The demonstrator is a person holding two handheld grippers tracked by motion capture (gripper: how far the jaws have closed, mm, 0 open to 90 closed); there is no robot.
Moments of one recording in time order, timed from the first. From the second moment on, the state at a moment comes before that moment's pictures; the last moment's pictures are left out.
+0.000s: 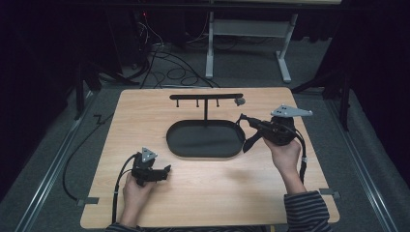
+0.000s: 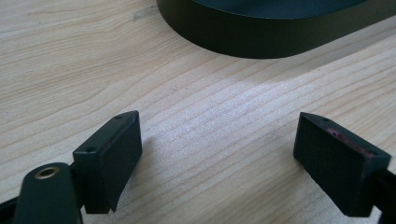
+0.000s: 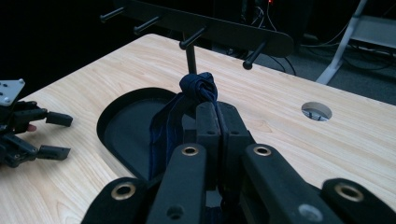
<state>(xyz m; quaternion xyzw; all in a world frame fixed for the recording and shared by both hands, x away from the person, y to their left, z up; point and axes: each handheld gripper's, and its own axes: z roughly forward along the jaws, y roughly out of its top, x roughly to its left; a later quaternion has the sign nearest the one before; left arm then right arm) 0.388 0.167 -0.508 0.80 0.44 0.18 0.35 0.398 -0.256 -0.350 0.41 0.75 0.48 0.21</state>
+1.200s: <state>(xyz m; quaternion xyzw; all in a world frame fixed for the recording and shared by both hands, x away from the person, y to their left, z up) 0.387 0.167 -0.508 0.81 0.44 0.18 0.35 0.468 -0.238 -0.345 0.45 0.73 0.46 0.24</state>
